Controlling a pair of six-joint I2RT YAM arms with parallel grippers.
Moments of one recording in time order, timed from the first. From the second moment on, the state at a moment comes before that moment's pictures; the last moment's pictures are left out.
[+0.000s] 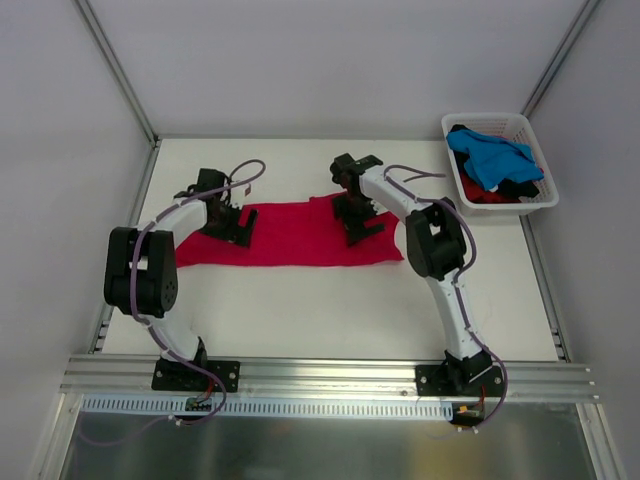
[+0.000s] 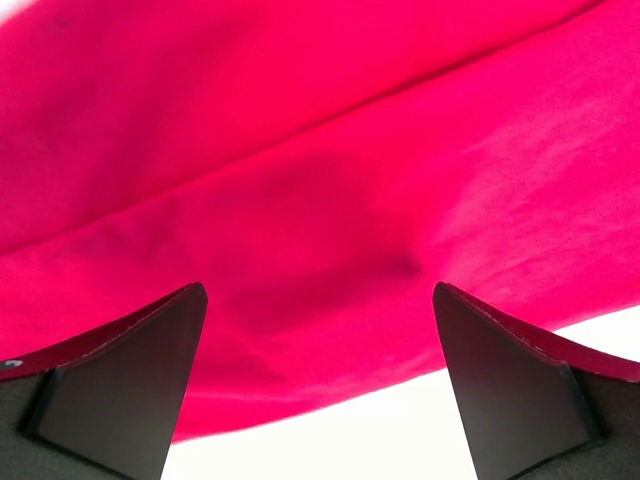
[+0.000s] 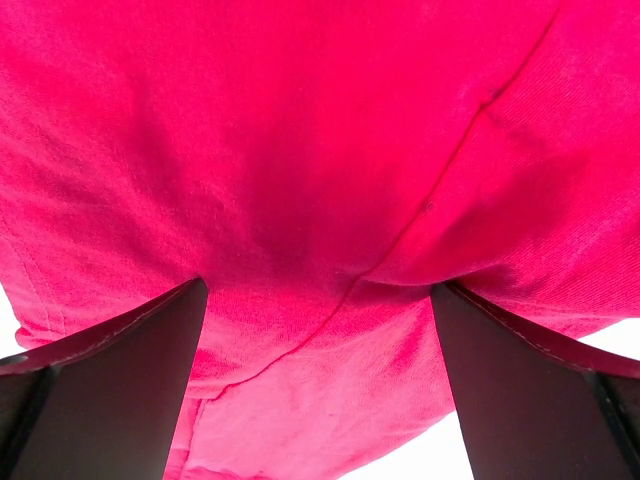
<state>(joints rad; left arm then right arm) -0.07 1.72 1.09 -0.51 0.18 0.24 0.56 2.34 2.00 -1.17 0.12 1.72</state>
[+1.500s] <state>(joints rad) -0.91 1.80 1.13 -0.64 0.30 -0.60 0.50 2.60 2.46 -1.02 0.05 0.70</state>
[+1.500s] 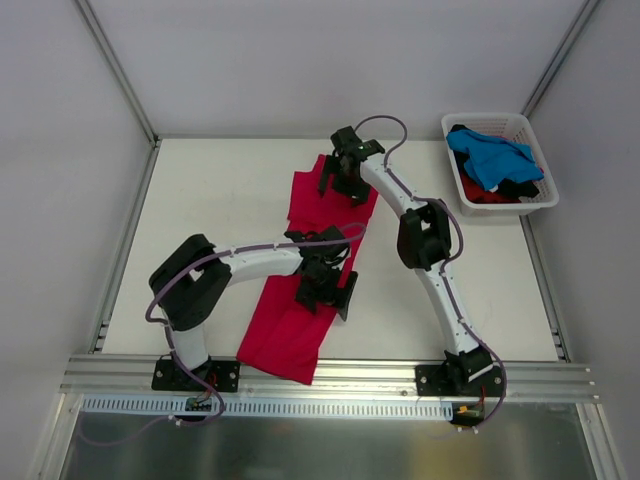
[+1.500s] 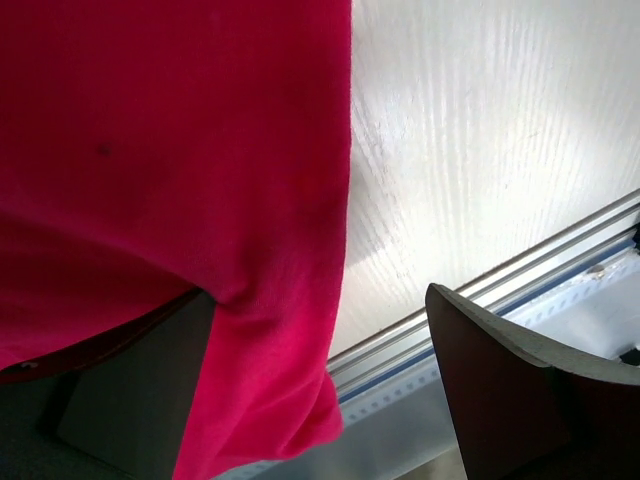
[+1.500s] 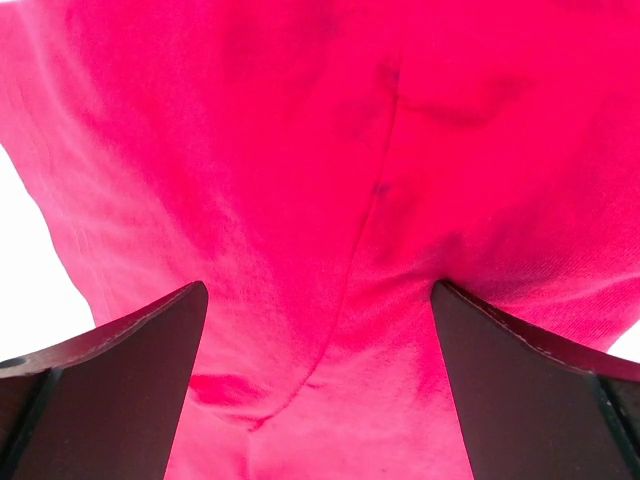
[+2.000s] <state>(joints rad) -0.84 1.36 1.06 -0.63 0.17 -0.63 0.49 2.30 2.28 -1.00 0.07 0.47</state>
